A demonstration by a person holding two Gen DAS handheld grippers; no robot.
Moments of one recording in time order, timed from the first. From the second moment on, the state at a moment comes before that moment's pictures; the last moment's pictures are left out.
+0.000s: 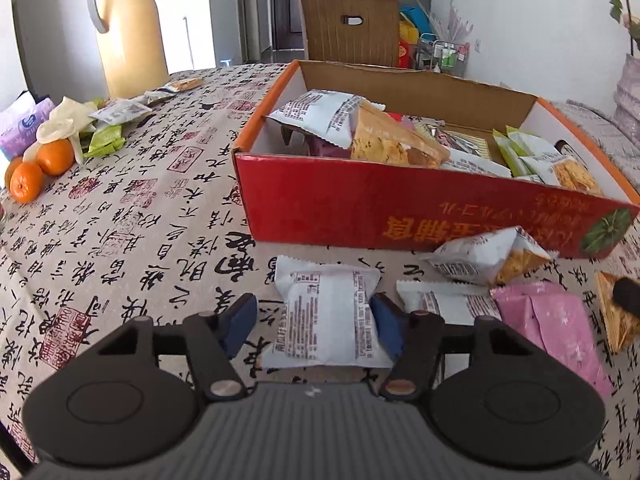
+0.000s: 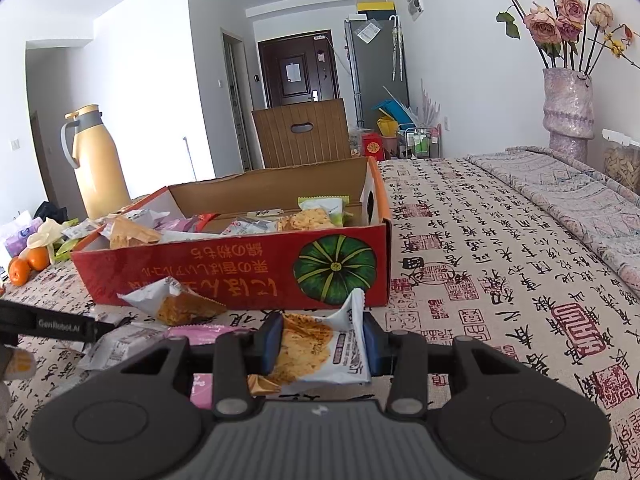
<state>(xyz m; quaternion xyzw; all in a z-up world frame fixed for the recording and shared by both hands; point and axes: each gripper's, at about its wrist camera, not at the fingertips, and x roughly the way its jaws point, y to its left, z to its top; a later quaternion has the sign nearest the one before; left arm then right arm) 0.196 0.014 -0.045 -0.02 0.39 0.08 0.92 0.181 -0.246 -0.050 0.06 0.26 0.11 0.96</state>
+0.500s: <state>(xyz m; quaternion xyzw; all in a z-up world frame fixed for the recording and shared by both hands) 0.179 0.014 -0.037 -0.01 0.37 0.08 0.93 0.178 -0.245 -0.047 0.05 0.25 0.10 0.96</state>
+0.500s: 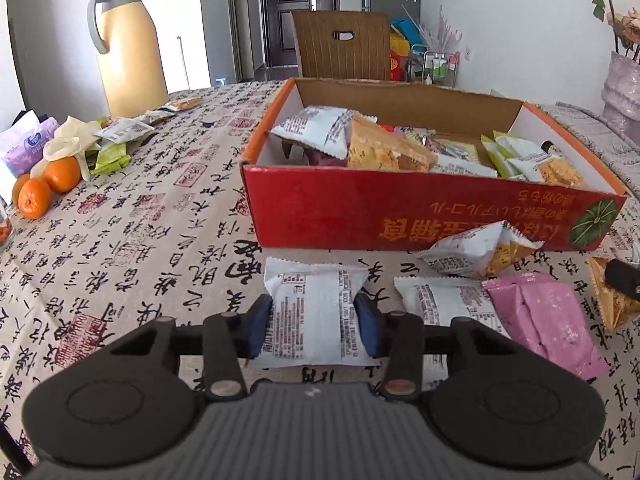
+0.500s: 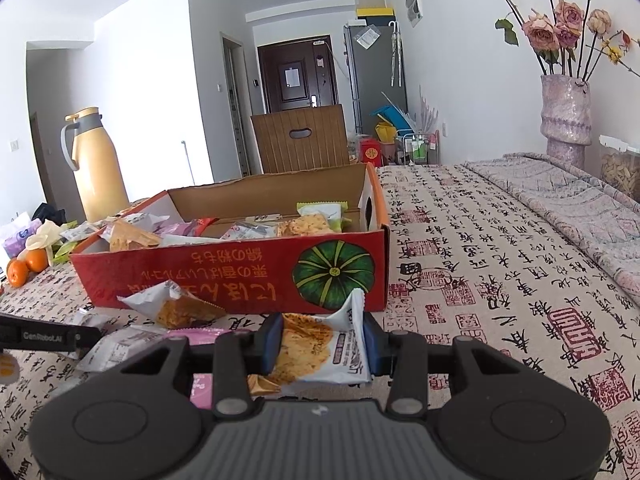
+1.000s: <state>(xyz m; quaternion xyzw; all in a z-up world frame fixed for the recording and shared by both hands) 0.163 0.004 0.007 0.00 0.30 0.05 0.95 0.167 -0.245 -0.021 0.04 0.20 0.10 0.97</state>
